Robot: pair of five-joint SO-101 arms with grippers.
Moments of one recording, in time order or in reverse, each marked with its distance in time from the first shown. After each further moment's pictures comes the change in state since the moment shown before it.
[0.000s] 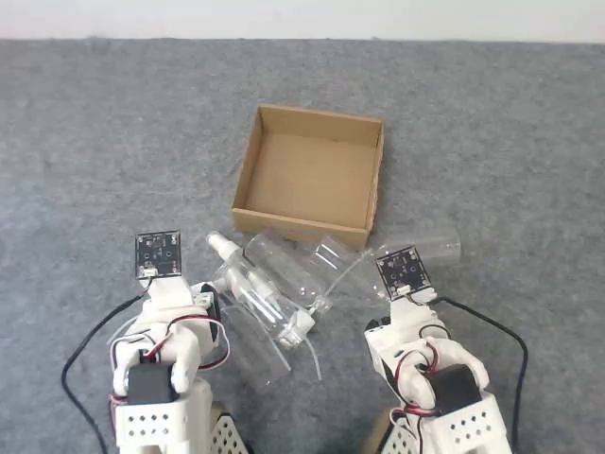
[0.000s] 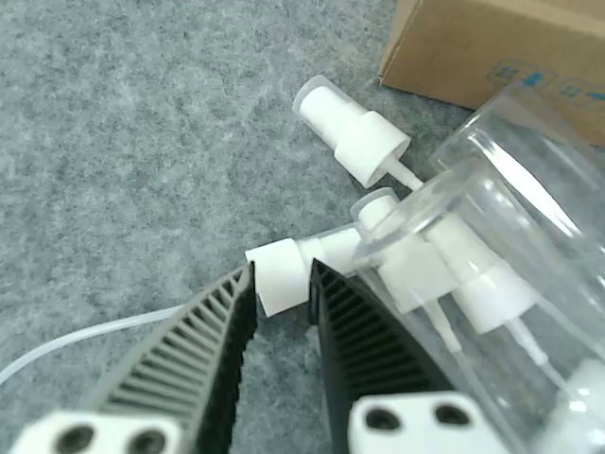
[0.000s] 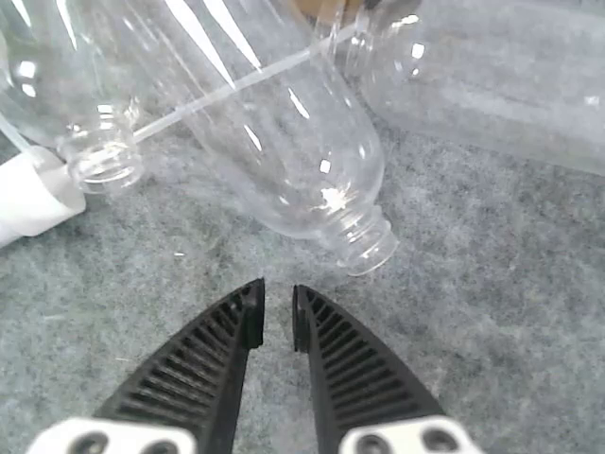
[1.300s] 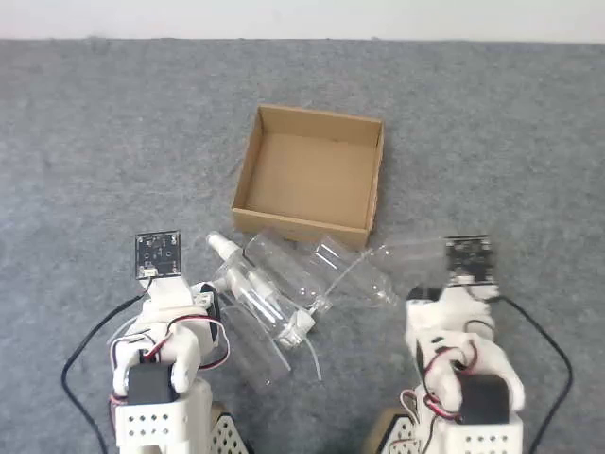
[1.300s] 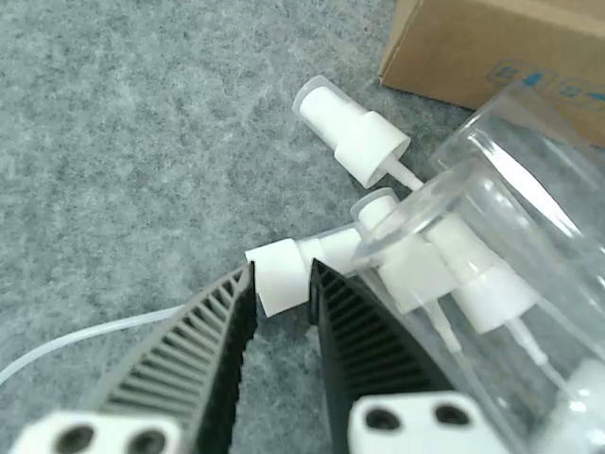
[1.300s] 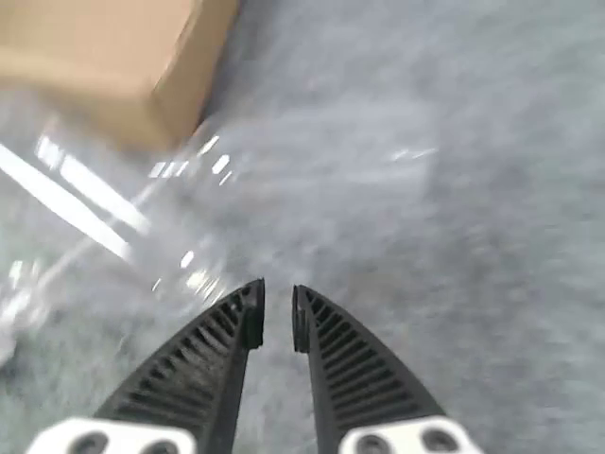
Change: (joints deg) left arm 0.0 0.0 0.0 0.0 0.0; right arm 19.3 -0.4 -13.2 2.2 0.2
